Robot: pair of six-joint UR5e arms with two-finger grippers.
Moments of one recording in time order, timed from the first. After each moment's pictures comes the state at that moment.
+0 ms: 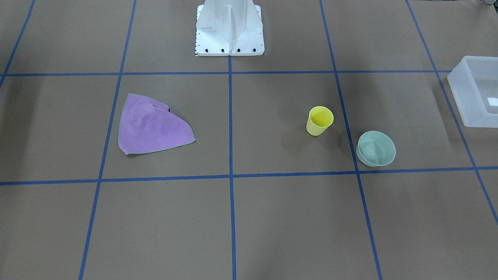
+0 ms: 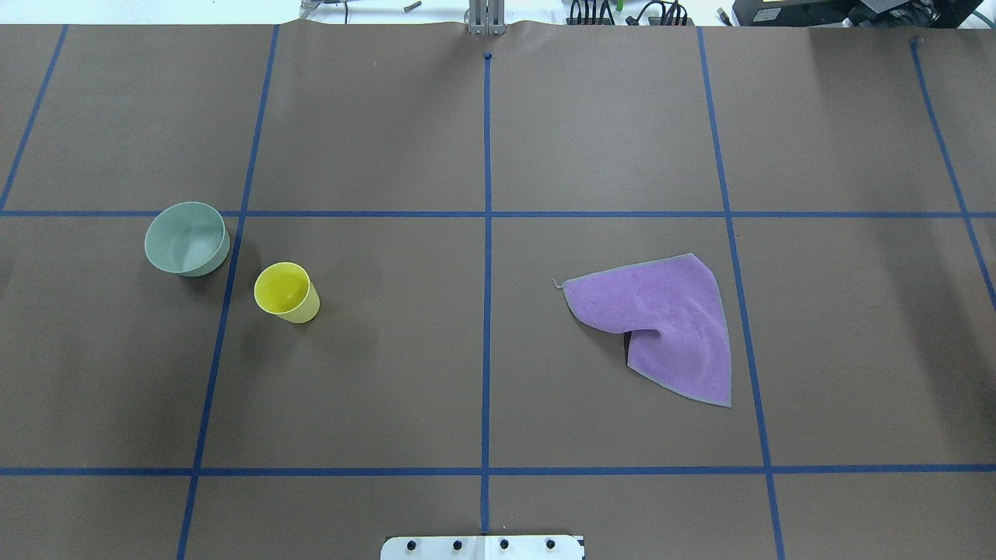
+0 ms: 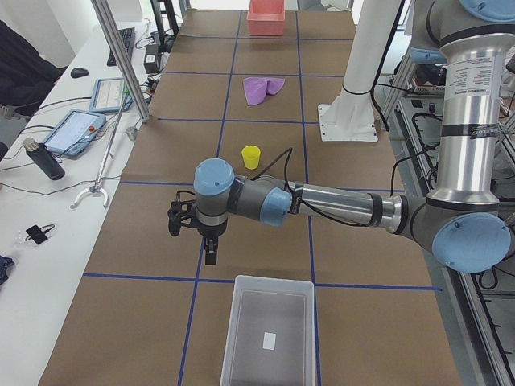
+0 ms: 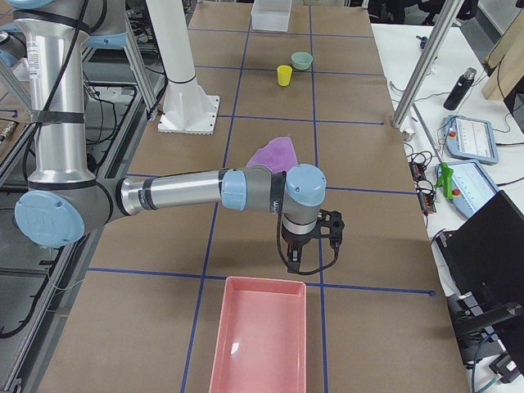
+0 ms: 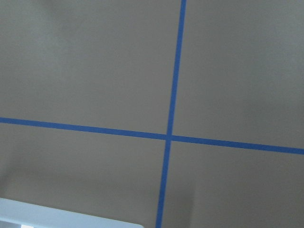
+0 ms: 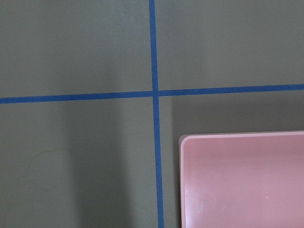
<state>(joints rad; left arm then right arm) -1.46 -1.57 -1.74 -1.73 -2.30 -0.45 1.61 -1.59 1.76 -1.76 2.33 0.01</state>
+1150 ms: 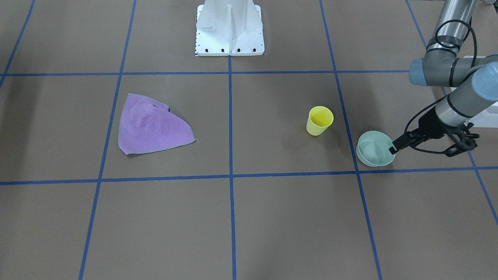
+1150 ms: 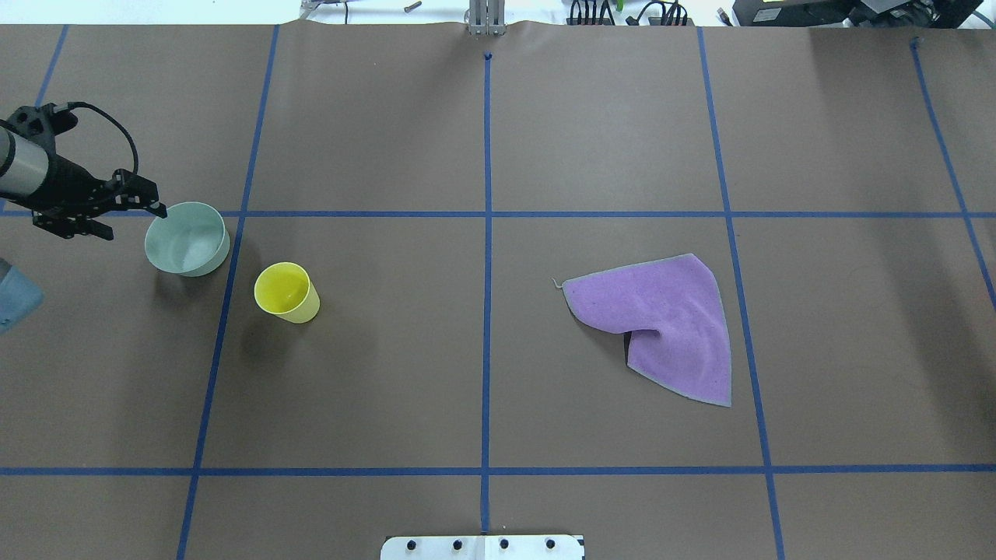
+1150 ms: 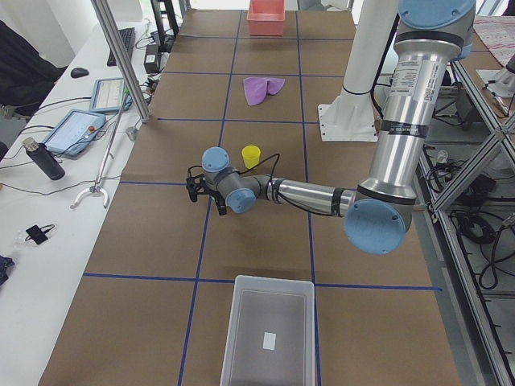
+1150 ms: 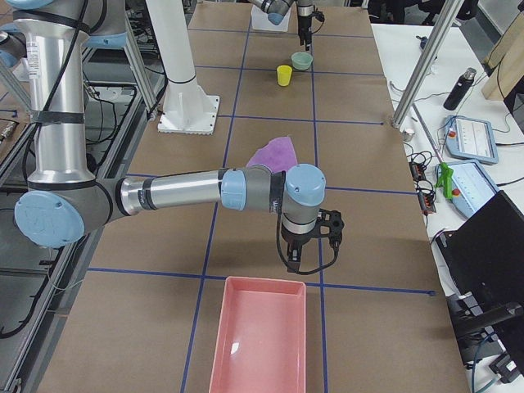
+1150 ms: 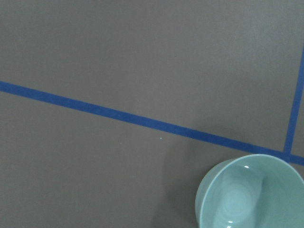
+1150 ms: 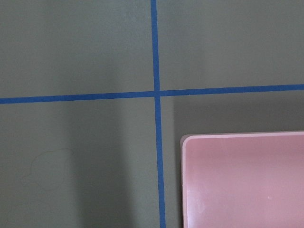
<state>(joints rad) -1.01 -1.76 -1.45 -2.26 -2.26 -1.21 1.61 -1.59 1.76 -1.76 2.34 0.02</state>
